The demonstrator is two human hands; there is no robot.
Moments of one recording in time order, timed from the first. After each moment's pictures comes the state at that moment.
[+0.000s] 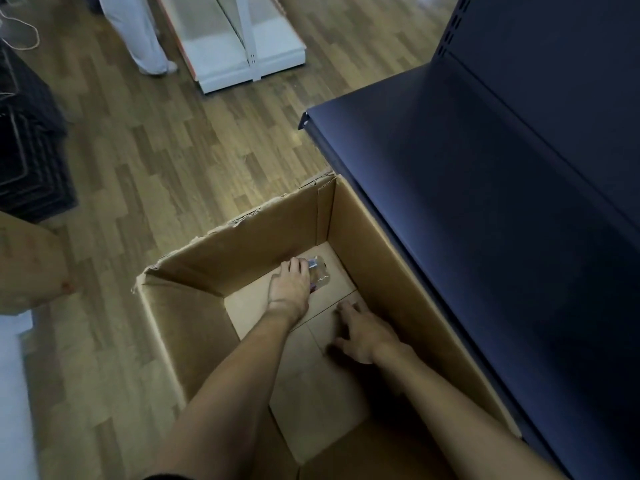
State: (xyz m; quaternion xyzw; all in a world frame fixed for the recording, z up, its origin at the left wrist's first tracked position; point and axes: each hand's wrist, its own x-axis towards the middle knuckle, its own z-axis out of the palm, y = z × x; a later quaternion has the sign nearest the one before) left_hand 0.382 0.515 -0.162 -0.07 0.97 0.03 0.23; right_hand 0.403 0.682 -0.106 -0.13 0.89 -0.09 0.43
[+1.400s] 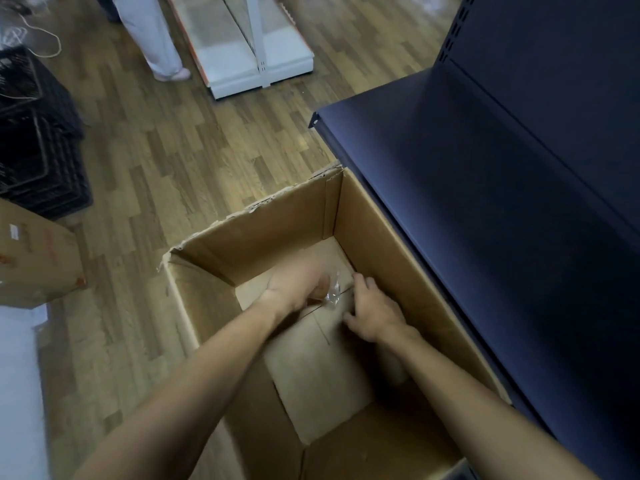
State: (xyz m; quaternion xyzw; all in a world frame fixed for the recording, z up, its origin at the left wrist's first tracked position) left_hand 0.402 0.502 -0.106 0.13 0.97 -0.07 0.18; right_hand 0.408 0.678 -0.076 -0.11 0.93 -0.12 0.32
